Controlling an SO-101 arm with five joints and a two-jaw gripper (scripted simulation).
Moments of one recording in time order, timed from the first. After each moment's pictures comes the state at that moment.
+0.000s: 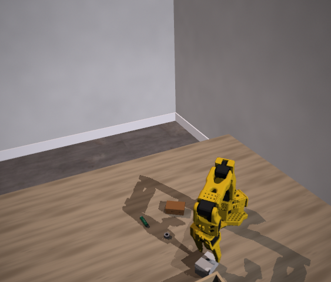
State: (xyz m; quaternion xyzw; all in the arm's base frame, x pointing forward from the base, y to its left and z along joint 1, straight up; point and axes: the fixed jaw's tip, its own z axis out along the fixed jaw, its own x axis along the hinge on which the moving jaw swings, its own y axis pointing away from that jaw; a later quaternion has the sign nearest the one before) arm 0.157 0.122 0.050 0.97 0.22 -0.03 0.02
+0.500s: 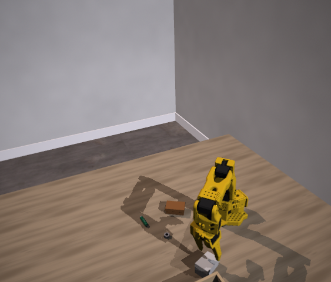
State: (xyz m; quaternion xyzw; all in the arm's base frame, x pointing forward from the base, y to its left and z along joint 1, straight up) arm 0.157 0.122 0.056 0.97 0.22 -0.03 0.02
